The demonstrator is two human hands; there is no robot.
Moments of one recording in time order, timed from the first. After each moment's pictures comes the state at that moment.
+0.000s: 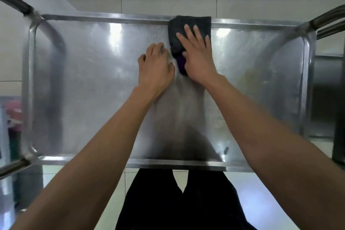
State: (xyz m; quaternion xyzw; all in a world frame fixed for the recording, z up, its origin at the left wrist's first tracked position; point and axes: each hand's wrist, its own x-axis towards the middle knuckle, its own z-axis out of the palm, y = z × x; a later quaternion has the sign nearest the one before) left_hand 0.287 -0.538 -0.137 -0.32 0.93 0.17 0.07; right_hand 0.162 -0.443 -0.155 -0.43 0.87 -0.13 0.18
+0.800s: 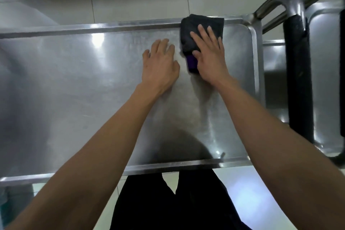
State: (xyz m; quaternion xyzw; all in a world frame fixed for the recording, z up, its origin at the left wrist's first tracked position) left_hand 0.178 -0.430 -0.119 -0.23 0.95 0.18 0.11; right_hand 0.059 -0.296 -0.149 -0.35 0.91 -0.17 0.18
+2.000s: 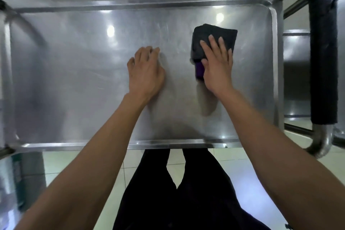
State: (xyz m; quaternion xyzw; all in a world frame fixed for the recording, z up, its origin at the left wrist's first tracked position) left_hand 0.304 -0.443 -0.126 -0.31 0.93 0.19 0.04; right_hand 0.156 -0.270 -0.158 -0.32 0.93 -0.16 0.13
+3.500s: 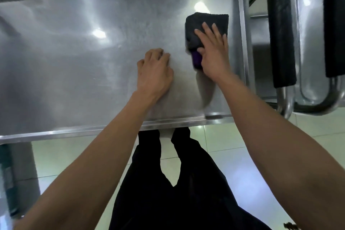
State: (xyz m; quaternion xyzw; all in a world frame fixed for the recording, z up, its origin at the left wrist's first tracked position) left_hand 0.285 -0.326 -0.117 -0.25 0.94 0.19 0.10; right_hand 0.135 -0.186 -0.147 -0.32 0.92 -0.19 0.16
